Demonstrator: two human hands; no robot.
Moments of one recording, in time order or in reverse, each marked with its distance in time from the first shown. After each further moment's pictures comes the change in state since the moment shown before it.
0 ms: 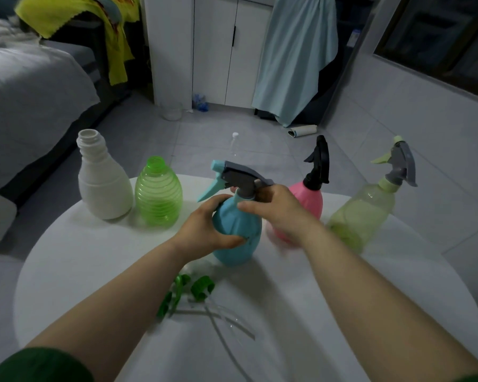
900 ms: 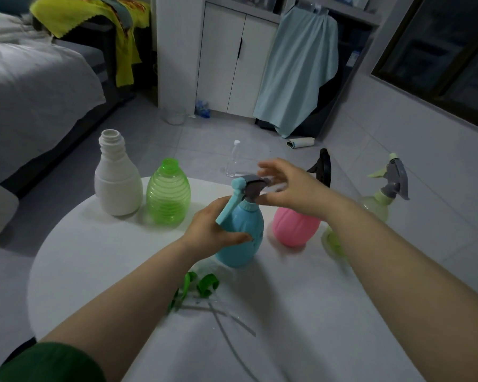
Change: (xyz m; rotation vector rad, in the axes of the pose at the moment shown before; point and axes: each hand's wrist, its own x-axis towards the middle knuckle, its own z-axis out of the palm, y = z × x) left_hand -0.011 0.018 -0.005 0.068 0.050 -0.007; right_hand 0.002 -0.046 -0.023 -0.517 -0.065 -0.006
